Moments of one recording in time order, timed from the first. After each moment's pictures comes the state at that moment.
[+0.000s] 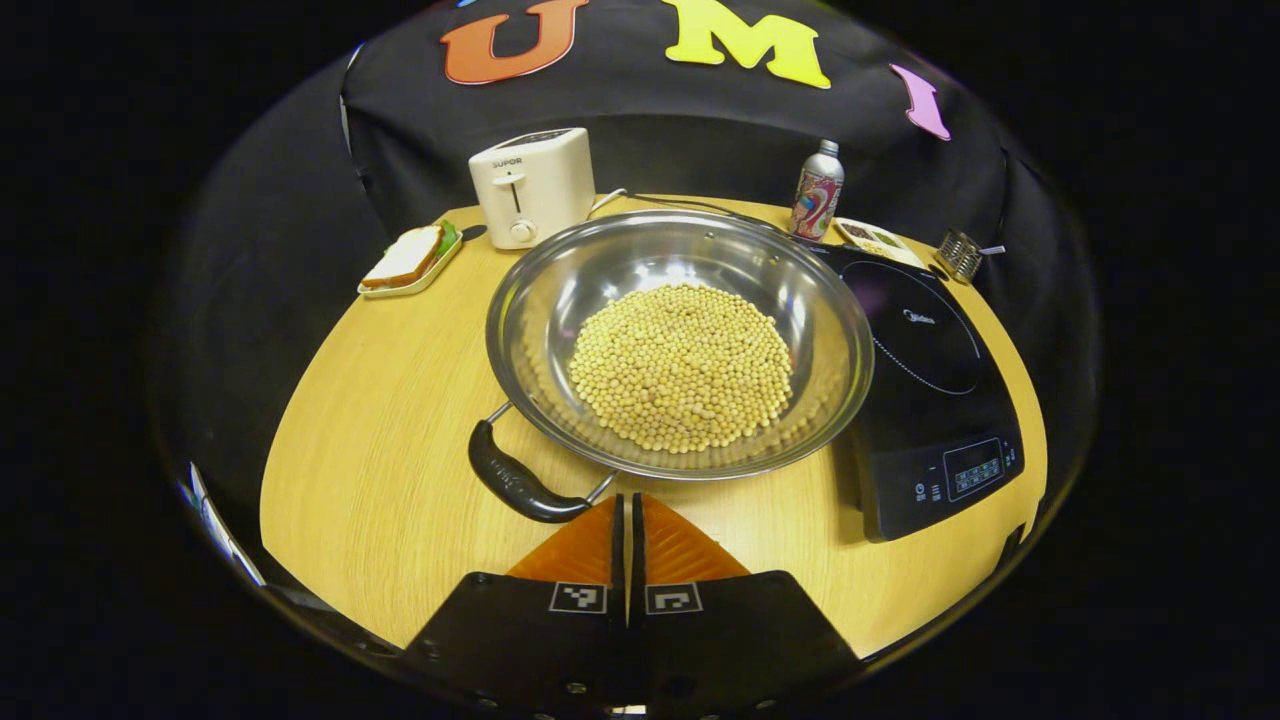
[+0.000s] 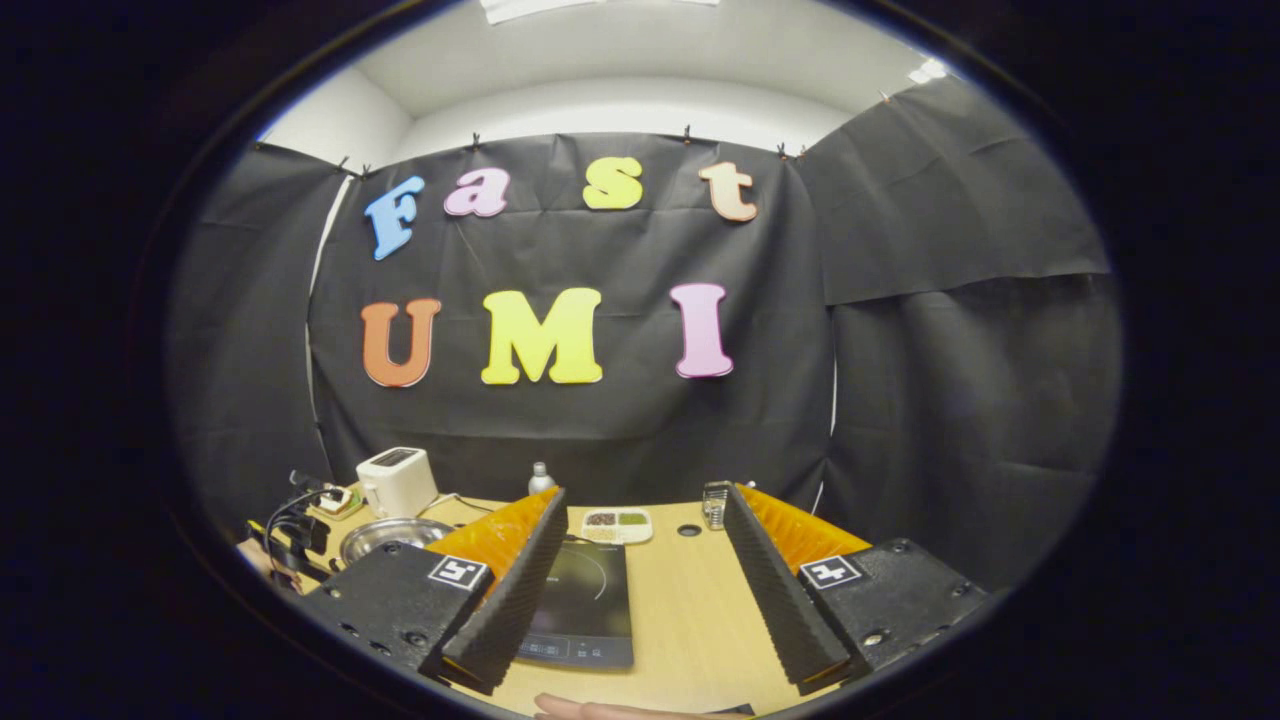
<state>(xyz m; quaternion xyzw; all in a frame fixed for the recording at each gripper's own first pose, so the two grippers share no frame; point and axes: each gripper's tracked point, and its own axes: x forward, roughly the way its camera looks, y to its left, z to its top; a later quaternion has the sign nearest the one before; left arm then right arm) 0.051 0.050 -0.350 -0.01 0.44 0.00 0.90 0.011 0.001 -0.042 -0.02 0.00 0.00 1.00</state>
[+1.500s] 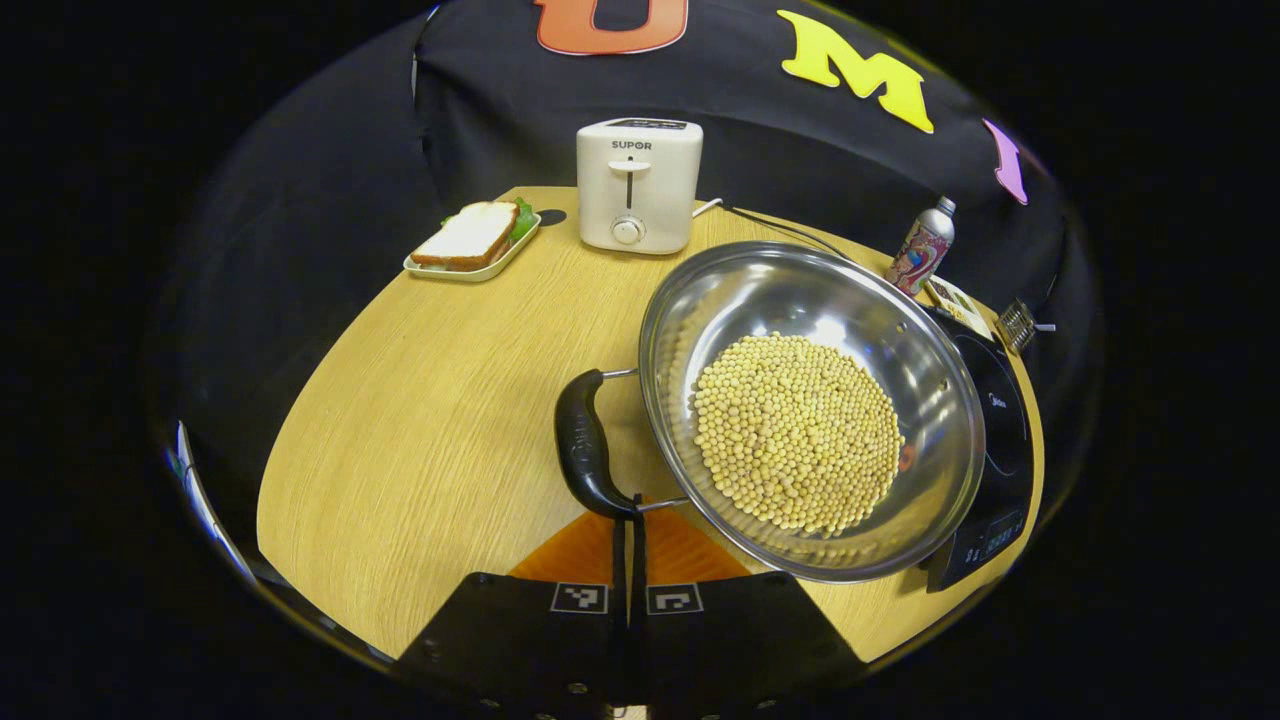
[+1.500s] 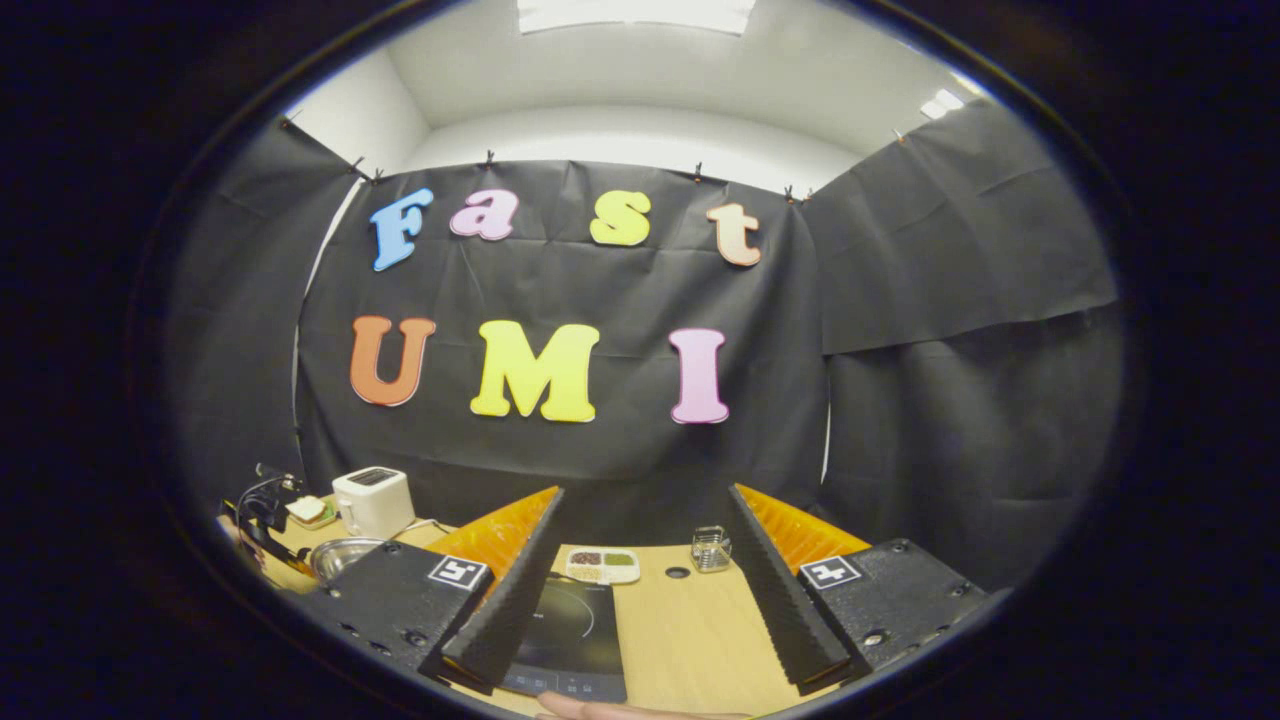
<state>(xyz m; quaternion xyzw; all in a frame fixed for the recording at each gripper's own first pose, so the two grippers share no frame) 0.112 0.144 -0.366 -0.06 0.45 0.04 0.89 0.040 0.025 -0.018 -0.05 -0.07 -0.01 1.00</state>
